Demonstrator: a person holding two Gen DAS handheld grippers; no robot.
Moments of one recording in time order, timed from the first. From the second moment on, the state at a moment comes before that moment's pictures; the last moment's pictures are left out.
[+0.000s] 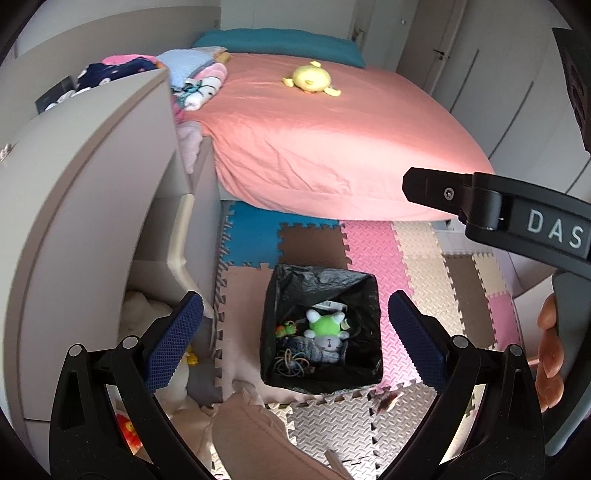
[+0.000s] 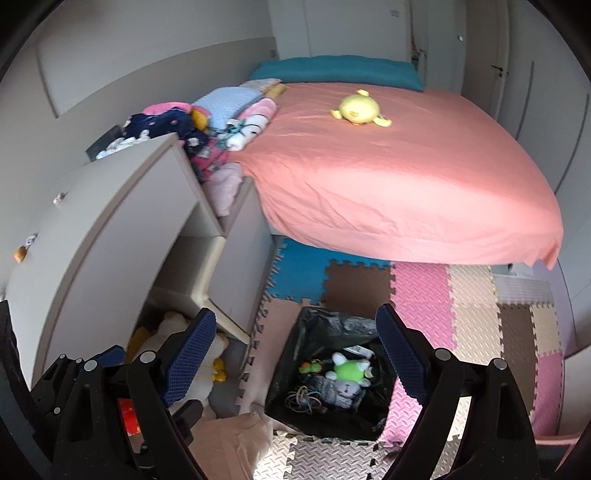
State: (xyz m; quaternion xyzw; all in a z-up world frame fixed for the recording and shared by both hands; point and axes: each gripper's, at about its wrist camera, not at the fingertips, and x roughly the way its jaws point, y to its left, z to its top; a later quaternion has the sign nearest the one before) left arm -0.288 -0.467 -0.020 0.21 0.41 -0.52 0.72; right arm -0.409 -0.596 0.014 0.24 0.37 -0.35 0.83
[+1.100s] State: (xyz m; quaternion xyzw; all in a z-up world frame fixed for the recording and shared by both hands) left arm -0.092 -0.270 0.086 0.09 0.38 -0.35 0.85; right arm -0.175 -0.424 0.118 0.12 0.36 -0.14 0.92
